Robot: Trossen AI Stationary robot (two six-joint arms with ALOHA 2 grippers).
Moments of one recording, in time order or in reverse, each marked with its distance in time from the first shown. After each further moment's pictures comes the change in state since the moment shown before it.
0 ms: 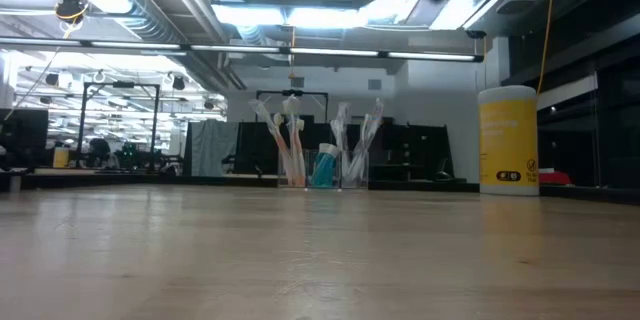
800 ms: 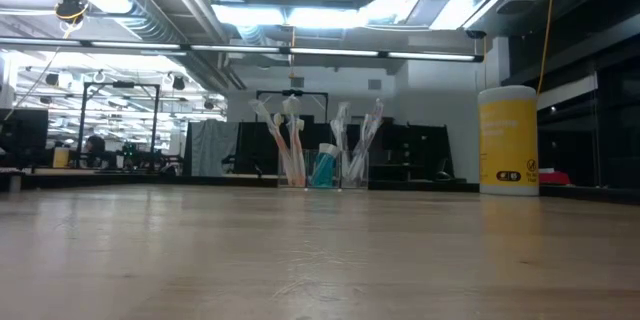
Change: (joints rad) left arm 0.258 0.004 0.000 1.121 0.044 0.953; right arm 0.025 -0.047 0.002 0.237 0.228 -0.113
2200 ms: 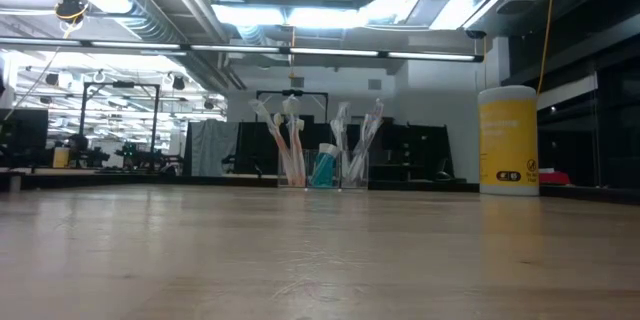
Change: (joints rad) left arm 0.245 -0.186 -0.002 -0.197 0.026 0.244; right arm -0.080 -0.052 0.003 0.332 0.111 -0.235
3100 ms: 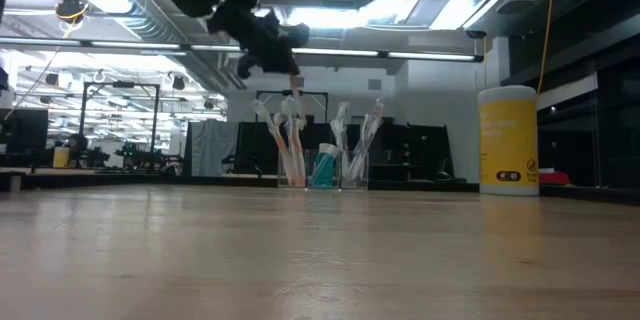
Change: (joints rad) left arm 0.894 0.463 0.002 0.357 0.687 0.311; right arm 0.172 -0.157 -0.001 -0.573 0.239 0.339
